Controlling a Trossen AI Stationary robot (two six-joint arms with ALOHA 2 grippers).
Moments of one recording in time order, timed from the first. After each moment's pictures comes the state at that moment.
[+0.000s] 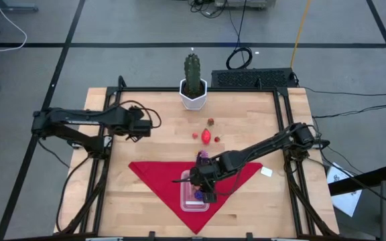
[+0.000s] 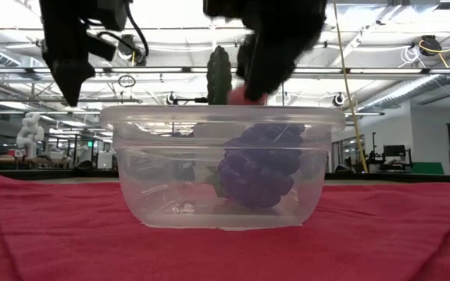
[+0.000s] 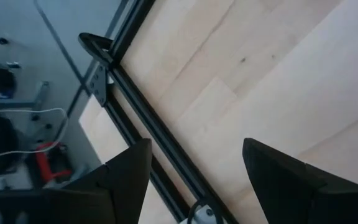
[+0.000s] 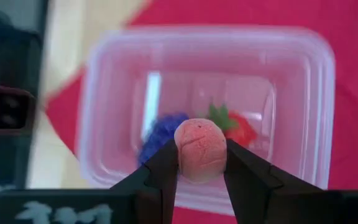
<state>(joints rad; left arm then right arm) 0.09 1.26 1.02 -1.47 -0.60 -0.68 0.31 1.95 1.50 -0.64 -0.11 0.29</state>
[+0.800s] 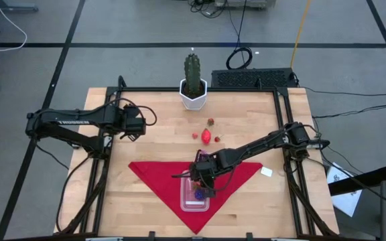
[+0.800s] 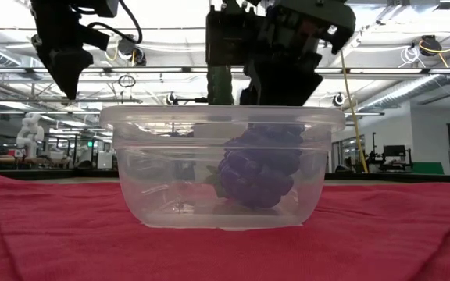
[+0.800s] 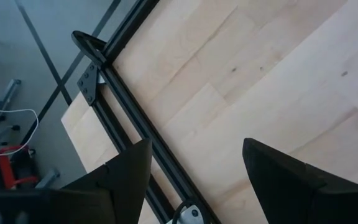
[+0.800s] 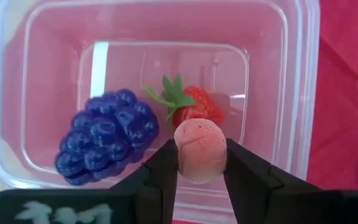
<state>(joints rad) 0.09 1.17 1.02 -1.46 -0.57 -0.71 0.26 1.99 1.43 -0.61 -0.11 0.25</state>
